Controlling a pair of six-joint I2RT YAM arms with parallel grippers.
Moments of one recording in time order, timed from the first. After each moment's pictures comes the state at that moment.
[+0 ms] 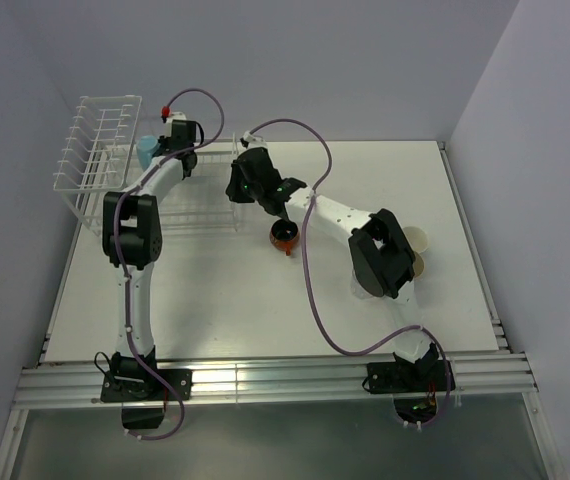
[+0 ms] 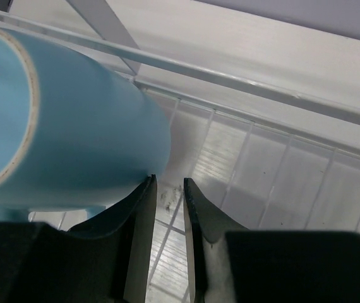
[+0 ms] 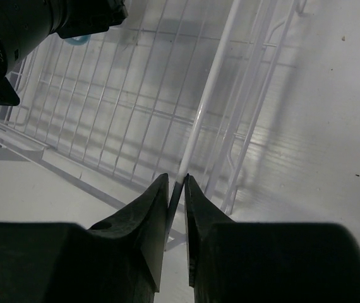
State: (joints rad) left arm -0.15 2.34 1.95 -0.30 -0.55 -0.18; right arm 0.73 2.15 1.79 -0.14 0.09 0.57
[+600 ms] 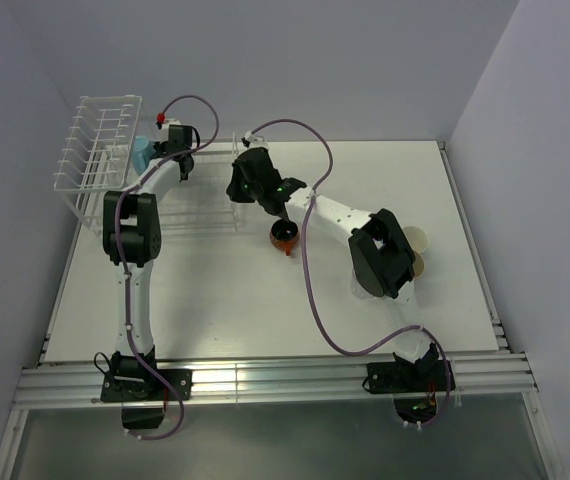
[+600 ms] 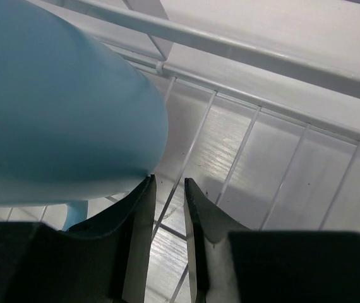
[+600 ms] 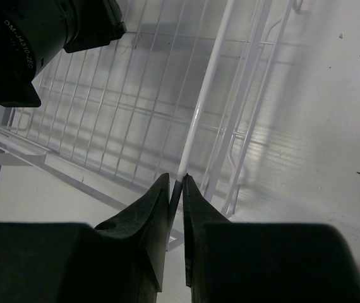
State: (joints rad) left arm -0.13 2.39 1.96 -0.31 -0.59 -0.18; right arm 0.73 2.15 1.79 -0.14 0.11 0.59
